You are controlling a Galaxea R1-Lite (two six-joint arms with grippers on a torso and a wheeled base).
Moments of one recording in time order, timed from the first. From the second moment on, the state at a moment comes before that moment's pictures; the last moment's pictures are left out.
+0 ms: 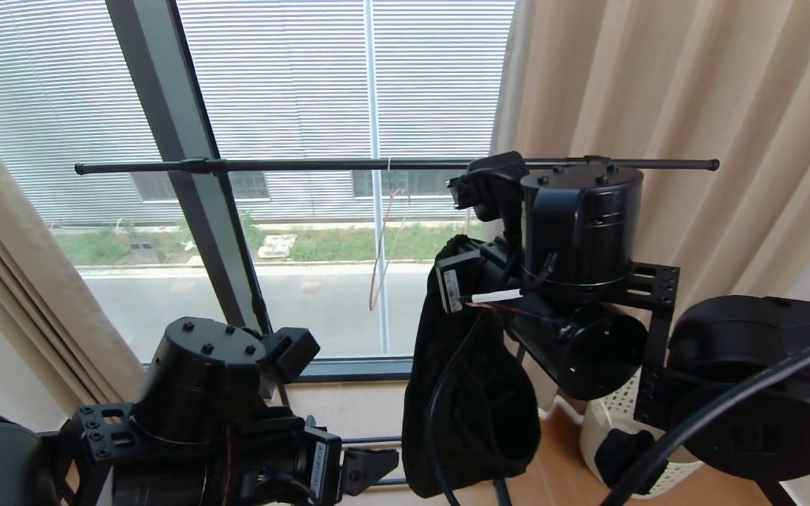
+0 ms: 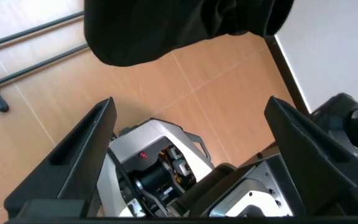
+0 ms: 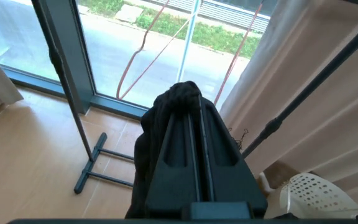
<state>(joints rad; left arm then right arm) -0.73 1.58 -0.58 -0.30 -0.11 -0.40 0.88 1.85 -1.16 -0.47 -0.69 0.01</state>
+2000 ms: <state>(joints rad) -0.84 2.05 -0.93 -0.33 0.14 -0.57 0.87 1.97 -1.30 -0.52 -0.82 0.08</state>
